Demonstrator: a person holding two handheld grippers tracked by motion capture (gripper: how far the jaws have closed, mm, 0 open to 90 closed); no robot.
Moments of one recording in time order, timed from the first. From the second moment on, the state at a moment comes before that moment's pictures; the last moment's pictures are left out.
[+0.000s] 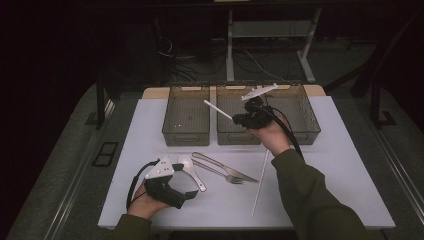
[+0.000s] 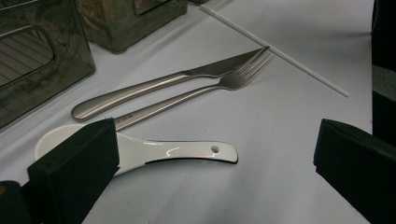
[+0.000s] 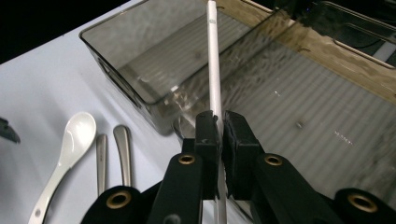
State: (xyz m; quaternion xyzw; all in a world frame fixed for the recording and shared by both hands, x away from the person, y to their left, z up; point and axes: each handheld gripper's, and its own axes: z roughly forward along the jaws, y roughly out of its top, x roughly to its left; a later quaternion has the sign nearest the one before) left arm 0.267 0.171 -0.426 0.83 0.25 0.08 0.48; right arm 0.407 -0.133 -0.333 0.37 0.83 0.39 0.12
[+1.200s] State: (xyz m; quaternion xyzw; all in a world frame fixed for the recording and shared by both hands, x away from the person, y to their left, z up) left arm 0.267 0.168 -0.423 0.84 0.24 0.09 0.49; right arm 0.478 -0.011 -0.355 0.39 0.85 0.35 0.12
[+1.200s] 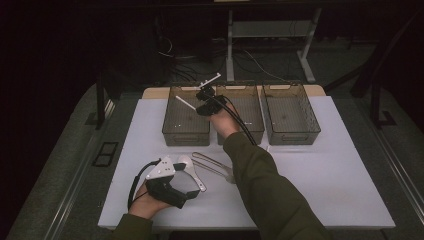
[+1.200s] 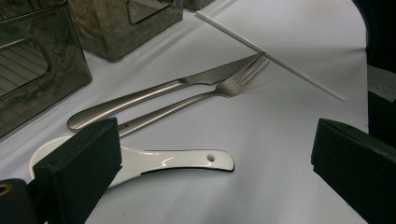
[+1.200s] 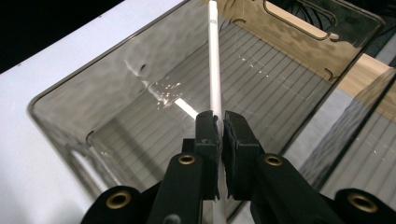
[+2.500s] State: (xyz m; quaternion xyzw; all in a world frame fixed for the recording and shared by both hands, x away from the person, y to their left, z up) left arm 0.268 0.164 -0.422 0.83 0.23 0.09 0.49; right arm 0.491 0.008 -0.357 0.40 0.83 0.37 0.11
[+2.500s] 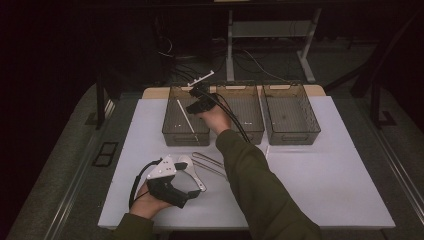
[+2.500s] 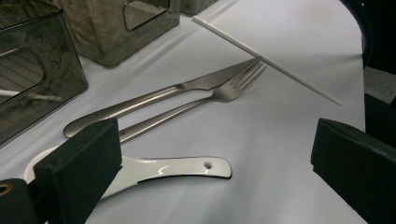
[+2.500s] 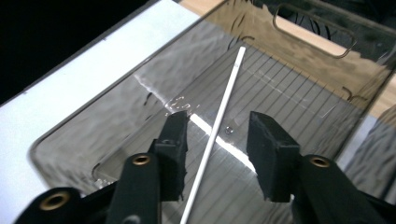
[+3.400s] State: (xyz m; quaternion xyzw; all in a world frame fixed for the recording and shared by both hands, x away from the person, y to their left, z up) left arm 0.268 0.163 -0.424 0.84 0.23 0.09 0.48; right arm 0.403 -0.101 -0.331 0.33 0.83 0.44 0.10
